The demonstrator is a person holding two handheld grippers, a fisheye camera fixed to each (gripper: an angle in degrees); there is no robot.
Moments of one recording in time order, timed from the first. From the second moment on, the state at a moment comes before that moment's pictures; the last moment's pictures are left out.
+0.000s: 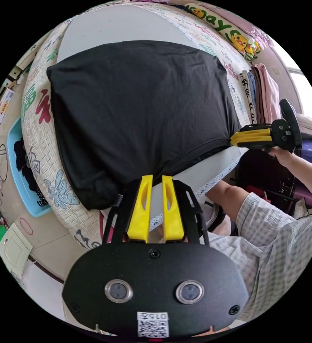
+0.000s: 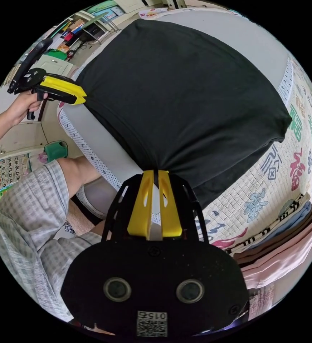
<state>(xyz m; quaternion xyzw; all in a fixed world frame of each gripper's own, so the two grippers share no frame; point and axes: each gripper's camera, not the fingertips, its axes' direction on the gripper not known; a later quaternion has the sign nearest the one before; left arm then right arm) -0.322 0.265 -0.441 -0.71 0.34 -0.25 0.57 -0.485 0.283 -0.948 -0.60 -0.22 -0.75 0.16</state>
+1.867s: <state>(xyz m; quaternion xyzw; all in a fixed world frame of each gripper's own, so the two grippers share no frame) -0.363 0.240 -0.191 -0.50 0.41 -0.44 0.63 -0.401 0.017 -0.922 -0.46 -0.49 -0.25 0.70</state>
